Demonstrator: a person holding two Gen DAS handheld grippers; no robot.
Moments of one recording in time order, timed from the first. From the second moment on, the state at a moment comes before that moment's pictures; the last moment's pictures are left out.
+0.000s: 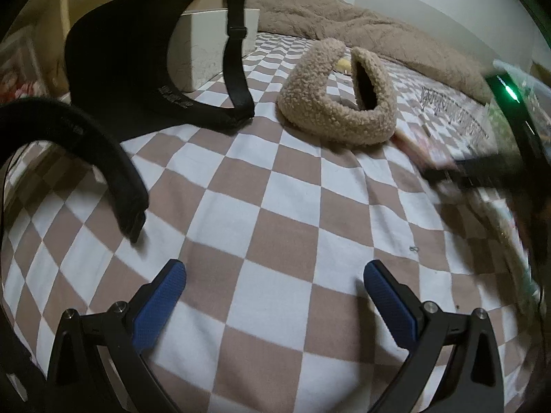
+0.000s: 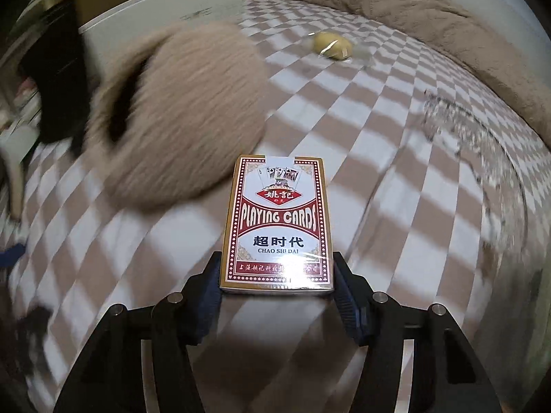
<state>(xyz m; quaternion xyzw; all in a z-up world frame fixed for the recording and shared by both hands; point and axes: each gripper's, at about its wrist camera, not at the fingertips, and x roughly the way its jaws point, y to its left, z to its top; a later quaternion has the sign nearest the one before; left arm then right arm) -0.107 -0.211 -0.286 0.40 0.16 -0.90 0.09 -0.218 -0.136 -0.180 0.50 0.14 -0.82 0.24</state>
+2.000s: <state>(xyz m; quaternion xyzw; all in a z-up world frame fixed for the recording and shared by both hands) -0.084 -0.073 -0.273 0.43 0.10 -0.89 0.09 -0.068 0.033 -0.148 0.45 -0.01 -0.88 0.18</state>
